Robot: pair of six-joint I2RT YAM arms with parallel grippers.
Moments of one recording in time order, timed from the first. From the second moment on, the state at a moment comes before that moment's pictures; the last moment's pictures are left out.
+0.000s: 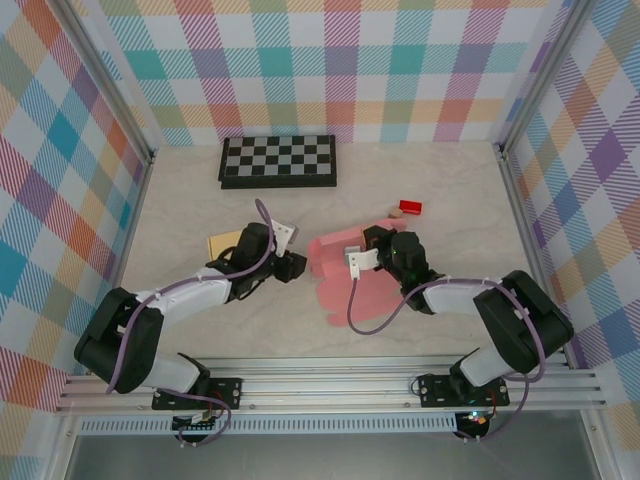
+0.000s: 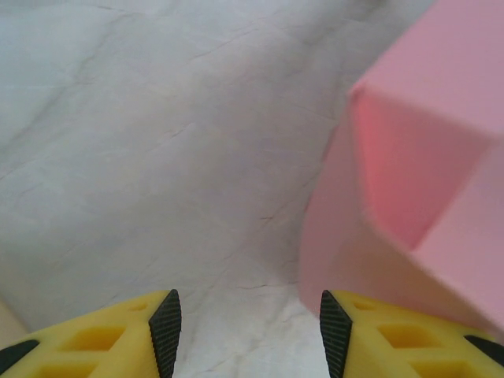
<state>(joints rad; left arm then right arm) -0.54 1.40 0.68 0.02 0.14 -0.13 0.59 1.51 0.49 0.72 0.08 -1.52</state>
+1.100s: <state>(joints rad) -0.67 1.48 0.68 0.05 0.06 -0.29 0.68 1.55 0.45 0.77 0.26 -1.53</state>
